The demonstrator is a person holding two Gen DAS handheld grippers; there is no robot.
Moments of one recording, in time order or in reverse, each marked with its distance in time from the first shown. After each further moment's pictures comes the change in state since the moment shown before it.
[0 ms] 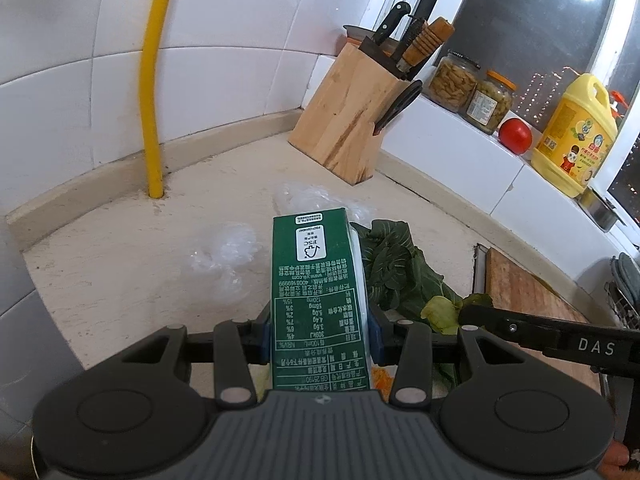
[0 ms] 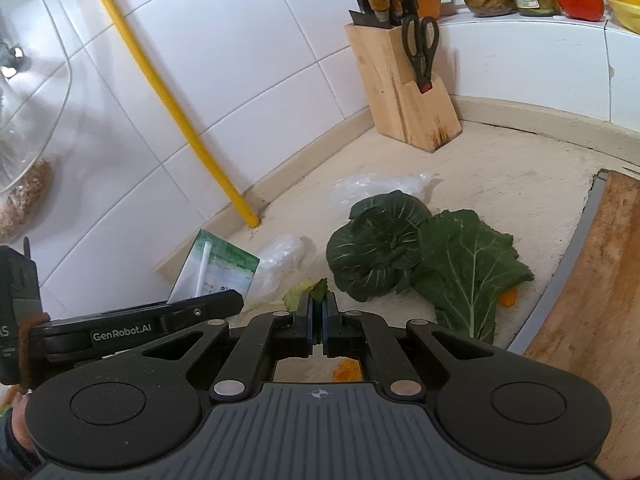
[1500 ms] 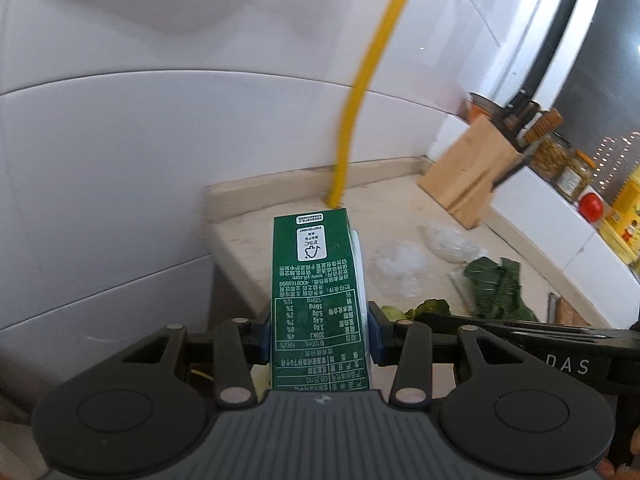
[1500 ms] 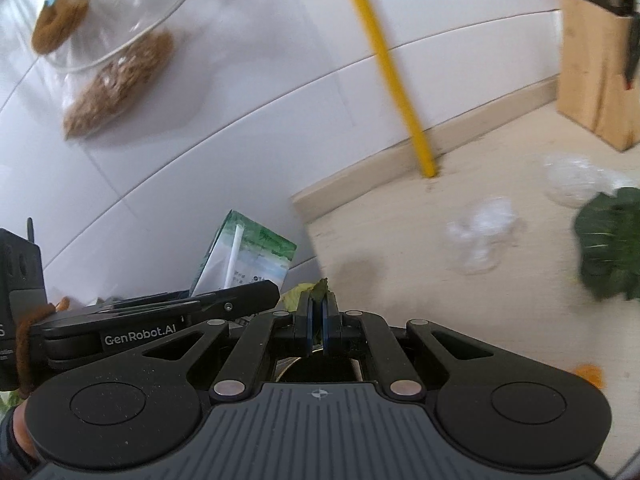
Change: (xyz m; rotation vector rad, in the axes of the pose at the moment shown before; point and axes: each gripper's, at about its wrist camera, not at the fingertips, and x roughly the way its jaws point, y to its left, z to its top) left arm -0.105 0.128 -0.040 -0.194 -0.112 0.198; right arm 0.084 0.166 -0.030 -0.213 0.172 0.219
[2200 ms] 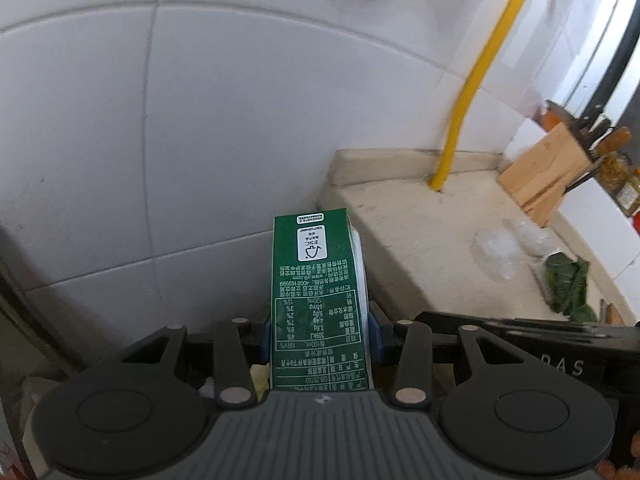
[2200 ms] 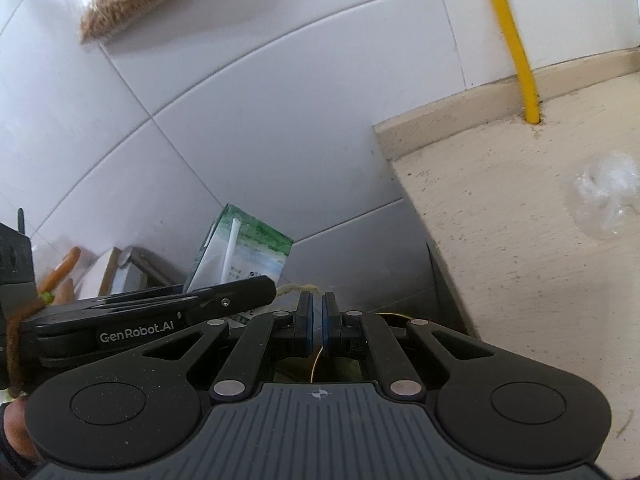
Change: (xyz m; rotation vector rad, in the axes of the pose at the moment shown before) left arm -0.011 0.090 -0.027 -0.108 0.052 0.133; right arm 0.083 0.056 -0.021 -0.055 0.140 0.053
